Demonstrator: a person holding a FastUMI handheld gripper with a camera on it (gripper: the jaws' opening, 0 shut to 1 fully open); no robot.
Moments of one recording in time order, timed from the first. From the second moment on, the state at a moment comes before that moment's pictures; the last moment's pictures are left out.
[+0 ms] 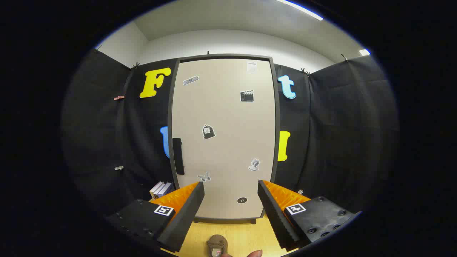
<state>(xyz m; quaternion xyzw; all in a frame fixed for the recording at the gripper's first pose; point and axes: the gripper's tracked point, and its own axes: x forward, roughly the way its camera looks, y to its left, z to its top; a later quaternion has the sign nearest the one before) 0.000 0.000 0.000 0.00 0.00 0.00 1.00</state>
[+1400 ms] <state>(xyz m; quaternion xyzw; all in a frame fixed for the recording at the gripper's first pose) 0.042 0.070 0.020 0.02 0.00 0.03 1.00</state>
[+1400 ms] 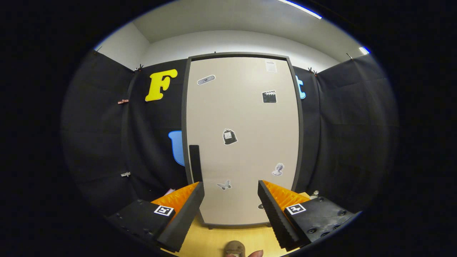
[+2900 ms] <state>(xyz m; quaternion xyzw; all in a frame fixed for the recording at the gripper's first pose) 0.226 0.177 -0.026 -0.02 0.00 0.05 1.00</state>
